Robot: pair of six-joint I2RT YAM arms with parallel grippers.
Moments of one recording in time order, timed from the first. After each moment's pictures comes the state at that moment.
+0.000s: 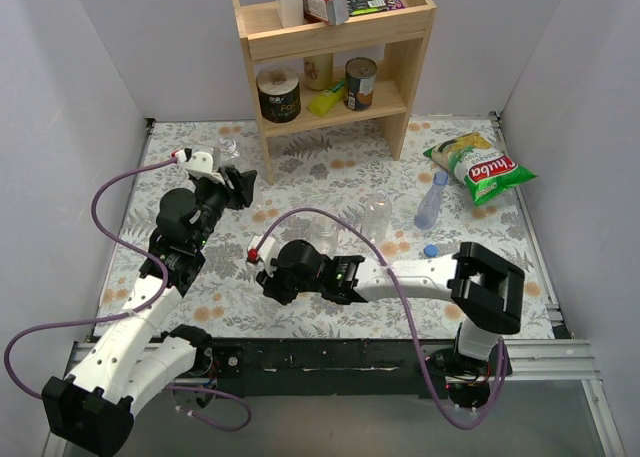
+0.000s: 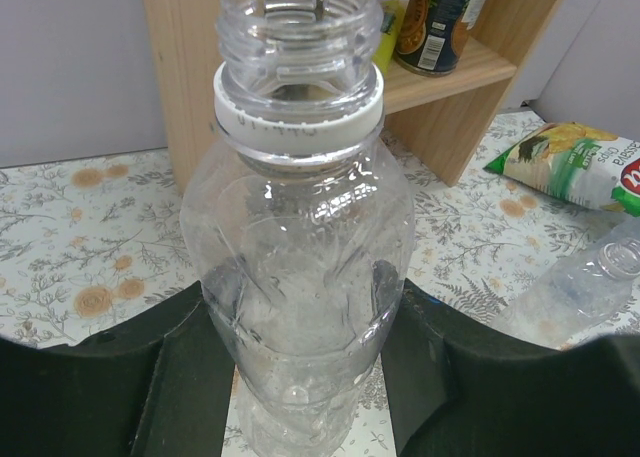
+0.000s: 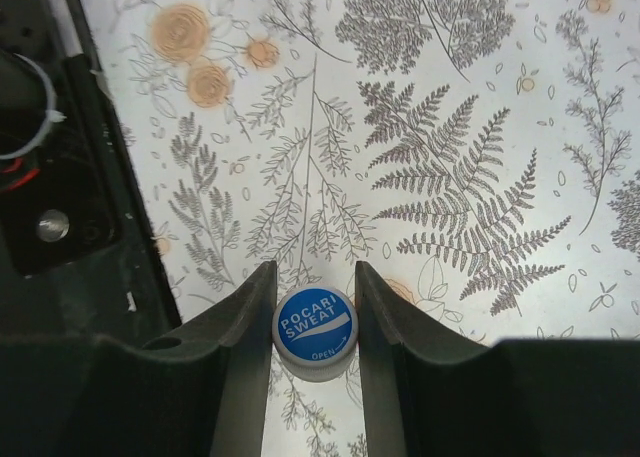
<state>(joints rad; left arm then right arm) -0.37 0.84 0.75 0.13 -0.02 -0.15 1.29 1.67 1.06 0.04 -0.02 0.08</state>
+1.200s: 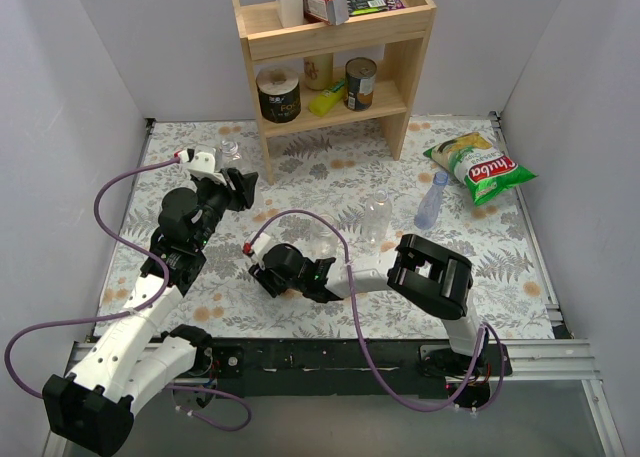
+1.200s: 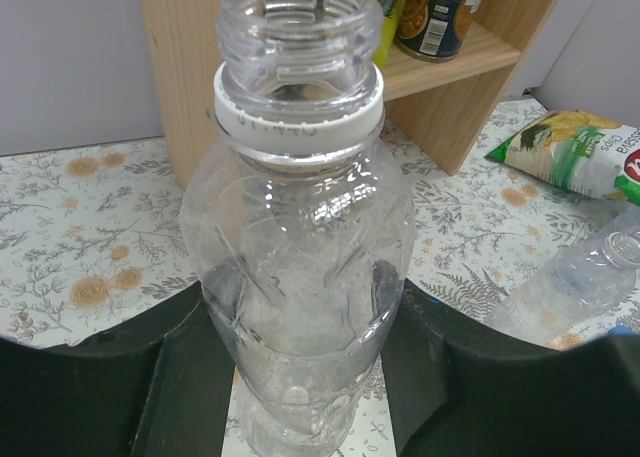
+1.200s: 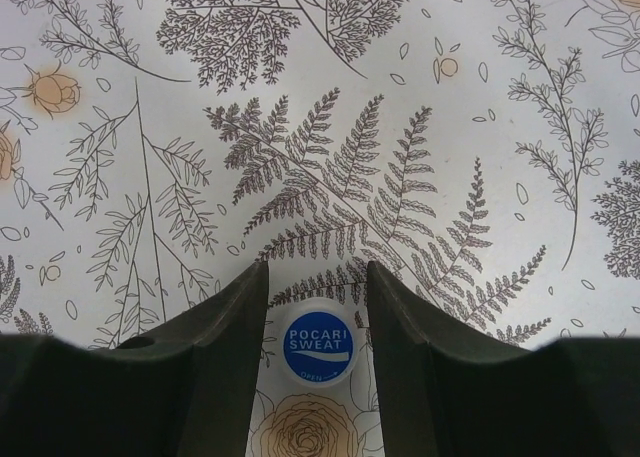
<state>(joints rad) -0.37 0.85 0.75 0.11 -0.02 -0.15 1.25 2.00 1.13 0.25 0.17 0.14</state>
